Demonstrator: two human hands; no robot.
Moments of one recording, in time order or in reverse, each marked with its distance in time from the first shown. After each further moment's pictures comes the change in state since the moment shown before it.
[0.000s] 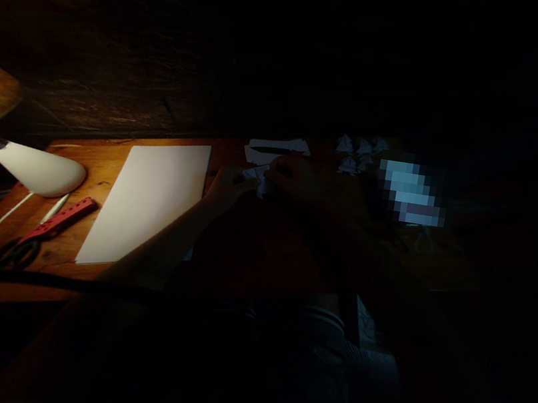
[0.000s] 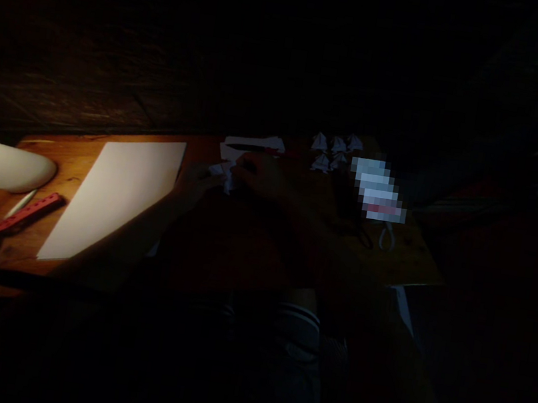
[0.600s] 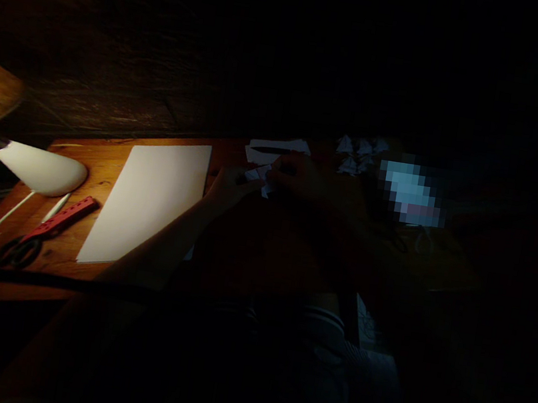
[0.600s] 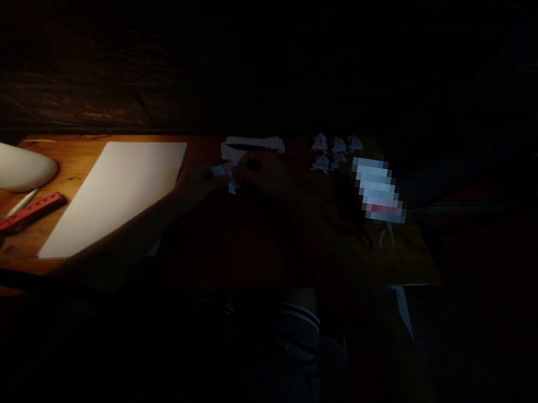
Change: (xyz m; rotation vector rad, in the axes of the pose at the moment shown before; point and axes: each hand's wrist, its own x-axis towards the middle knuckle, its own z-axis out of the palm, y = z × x) left_hand -0.007 0.028 0.001 0.155 -0.021 -0.002; right_hand 0.003 0.003 -0.005 0.068 0.010 -0.002
